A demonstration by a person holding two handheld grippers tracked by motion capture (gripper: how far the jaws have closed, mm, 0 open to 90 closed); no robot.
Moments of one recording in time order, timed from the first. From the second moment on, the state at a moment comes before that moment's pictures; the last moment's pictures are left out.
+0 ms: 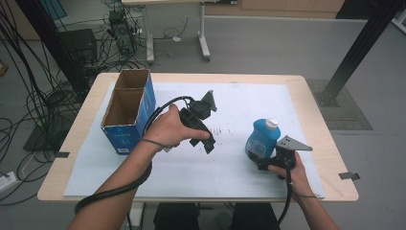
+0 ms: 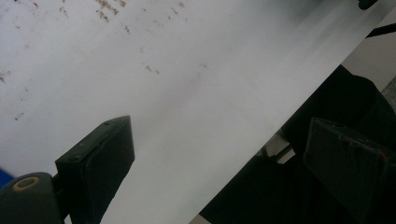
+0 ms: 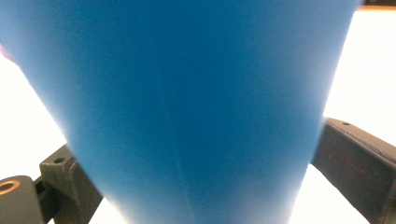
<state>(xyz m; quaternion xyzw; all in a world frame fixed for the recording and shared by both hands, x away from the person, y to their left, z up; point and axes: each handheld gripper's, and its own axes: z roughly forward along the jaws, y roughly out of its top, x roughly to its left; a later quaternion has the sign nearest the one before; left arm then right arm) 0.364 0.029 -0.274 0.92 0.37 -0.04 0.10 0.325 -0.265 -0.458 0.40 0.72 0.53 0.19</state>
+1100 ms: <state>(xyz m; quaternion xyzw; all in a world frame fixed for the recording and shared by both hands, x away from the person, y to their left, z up) 0.363 0.029 -0.271 0.92 0.38 -0.04 0.10 0.326 -0.265 -0.458 0.40 0.72 0.54 0.19</state>
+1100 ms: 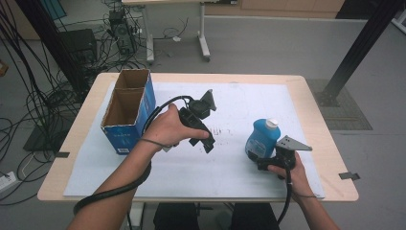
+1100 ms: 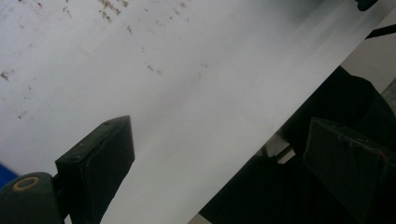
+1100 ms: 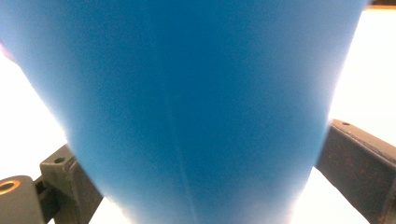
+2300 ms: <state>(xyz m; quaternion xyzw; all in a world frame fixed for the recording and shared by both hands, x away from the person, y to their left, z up) 0.363 0.030 -0.271 0.92 0.38 -0.04 0.10 0.325 -0.260 -0.457 0.39 0.71 0.55 0.19</state>
